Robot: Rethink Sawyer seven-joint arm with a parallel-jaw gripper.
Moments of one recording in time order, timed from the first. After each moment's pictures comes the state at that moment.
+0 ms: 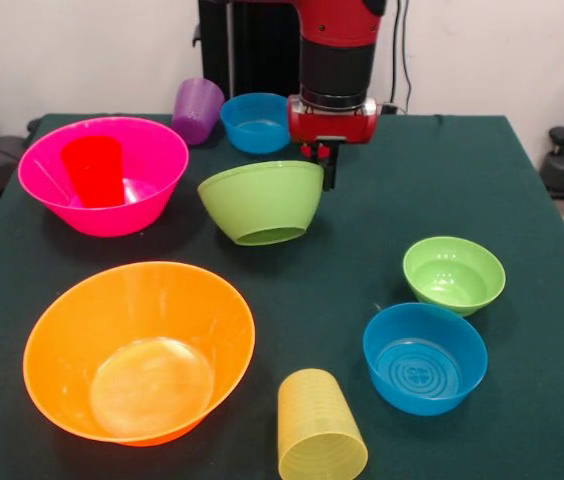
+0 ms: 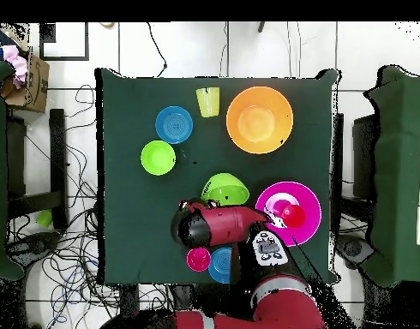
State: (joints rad) arm -0.27 -0.58 0.07 1.90 -0.37 0.14 1.87
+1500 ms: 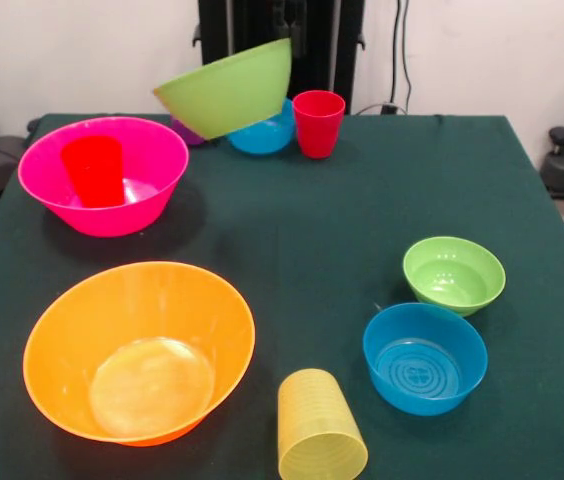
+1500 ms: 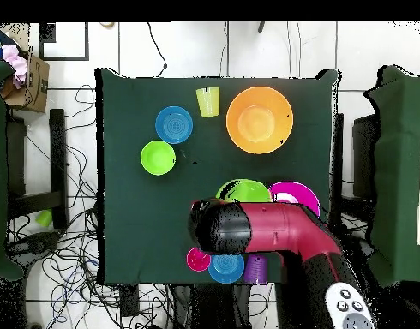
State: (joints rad) arm -0.62 -1.05 0.42 2.05 -0.30 0.67 1.87
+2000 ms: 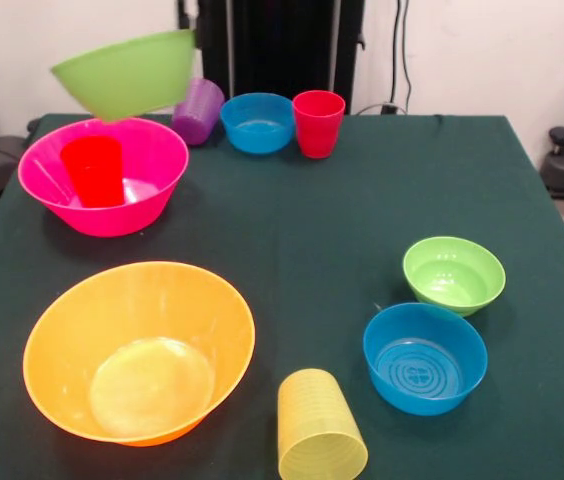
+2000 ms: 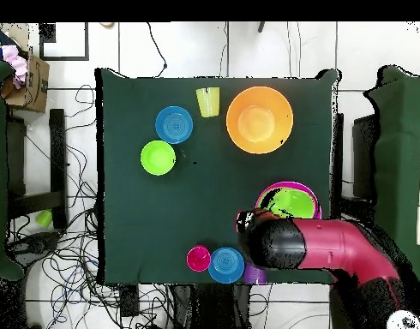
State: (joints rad) arm -0.83 -1.07 0.48 2.07 -0.45 0.67 1.81
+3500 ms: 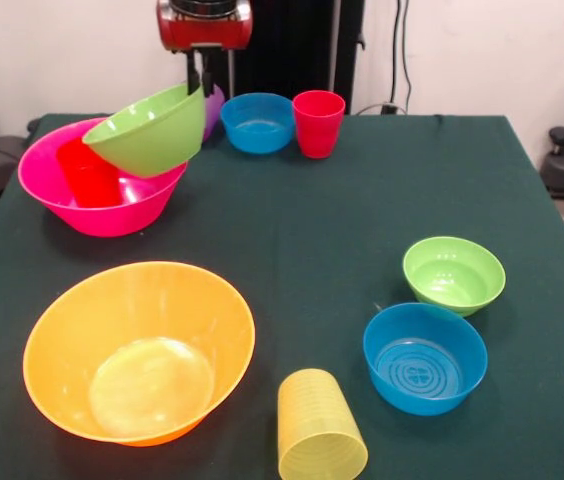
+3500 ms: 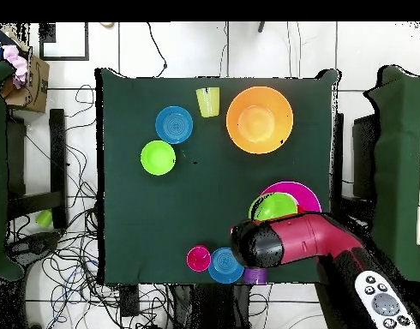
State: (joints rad) arm -0.82 -0.88 0.51 2.06 -0.72 0.65 1.80
